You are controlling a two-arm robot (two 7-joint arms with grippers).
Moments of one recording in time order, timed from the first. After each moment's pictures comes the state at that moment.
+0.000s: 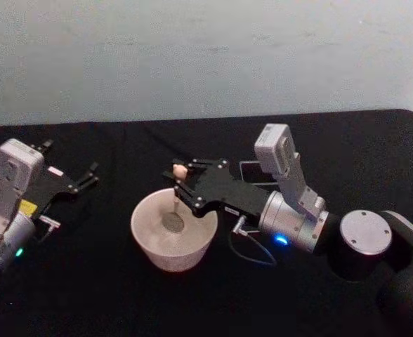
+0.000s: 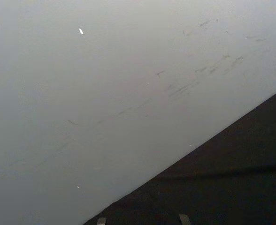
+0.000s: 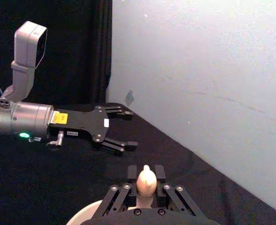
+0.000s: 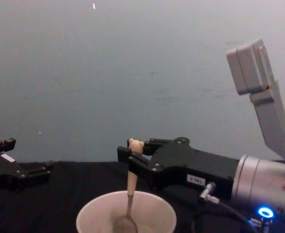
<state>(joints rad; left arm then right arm) -0.20 0.60 0.45 -1.41 -0.25 -0.12 0.03 0.38 0.28 -0.57 -1.29 0.32 -0.18 0.58</state>
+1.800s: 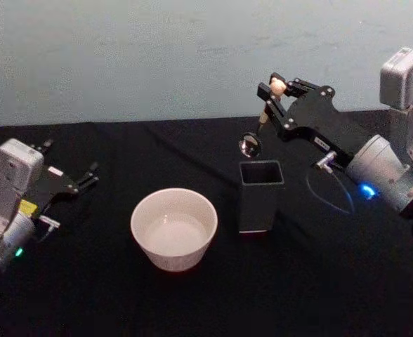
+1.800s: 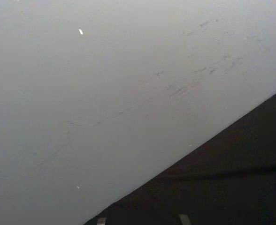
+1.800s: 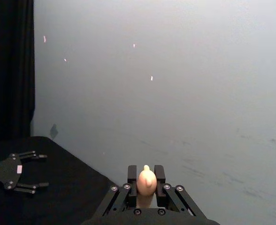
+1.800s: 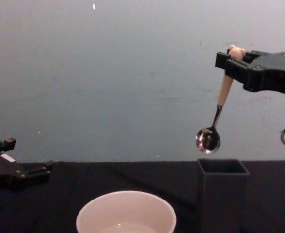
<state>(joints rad) -0.20 0.60 0.45 -1.41 -0.25 -0.12 0.03 0.25 0.42 -0.31 -1.64 0.36 -0.07 0.39</state>
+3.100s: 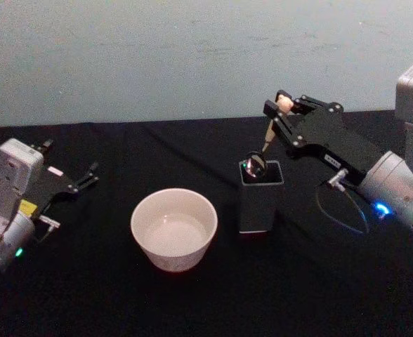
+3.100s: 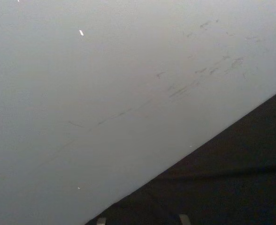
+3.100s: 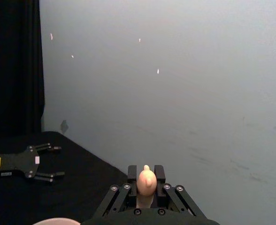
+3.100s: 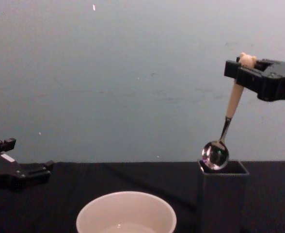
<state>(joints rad) -0.20 0.60 0.45 -1.41 -0.25 -0.12 0.03 0.16 0.46 -0.28 -1.73 0.40 -0.02 0.41</state>
